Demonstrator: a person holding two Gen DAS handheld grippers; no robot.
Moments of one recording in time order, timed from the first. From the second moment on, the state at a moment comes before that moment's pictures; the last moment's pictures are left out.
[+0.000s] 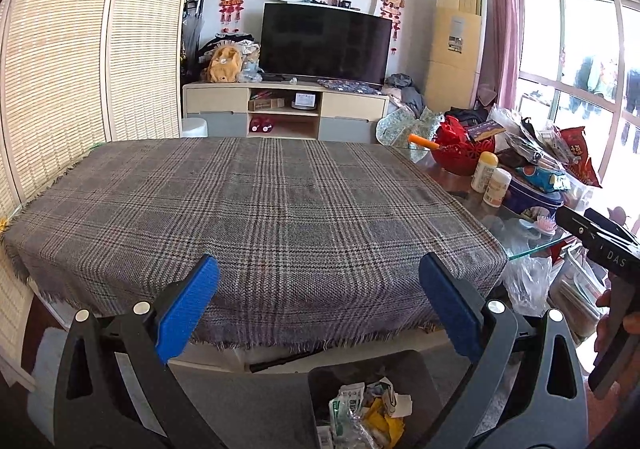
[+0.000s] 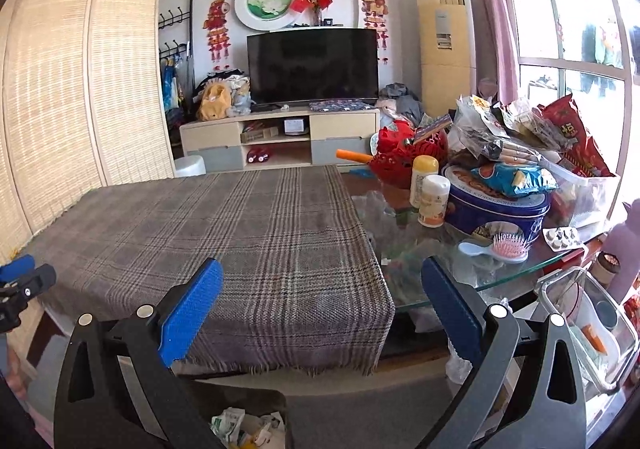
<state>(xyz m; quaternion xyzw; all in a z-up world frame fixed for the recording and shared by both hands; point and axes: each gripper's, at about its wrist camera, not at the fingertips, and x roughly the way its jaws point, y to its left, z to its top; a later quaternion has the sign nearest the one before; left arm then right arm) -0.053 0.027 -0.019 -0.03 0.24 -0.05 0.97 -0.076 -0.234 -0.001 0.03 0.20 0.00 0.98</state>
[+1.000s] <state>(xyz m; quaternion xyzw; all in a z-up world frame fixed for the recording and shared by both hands) -0.050 0.024 -0.022 -0.02 0.24 -0.04 0.97 -0.074 -0.232 -0.007 0.02 0.21 0.00 0.98</state>
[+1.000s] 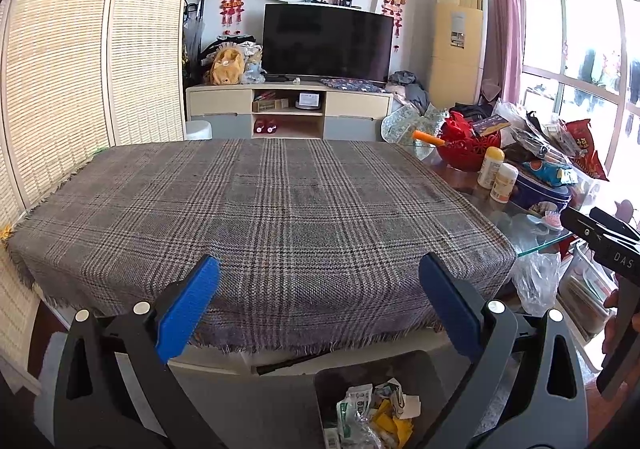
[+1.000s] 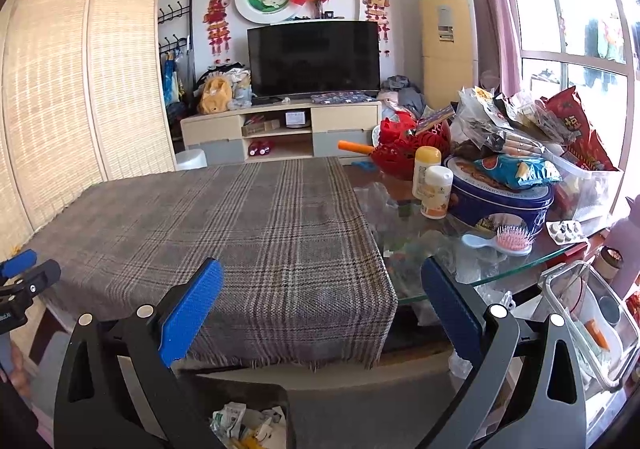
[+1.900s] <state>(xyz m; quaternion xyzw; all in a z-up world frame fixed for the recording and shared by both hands) -0.051 0.026 -0.019 -0.02 0.24 -0.03 0.97 -0.076 -0.232 -0.005 0.03 0.21 0.00 0.98</state>
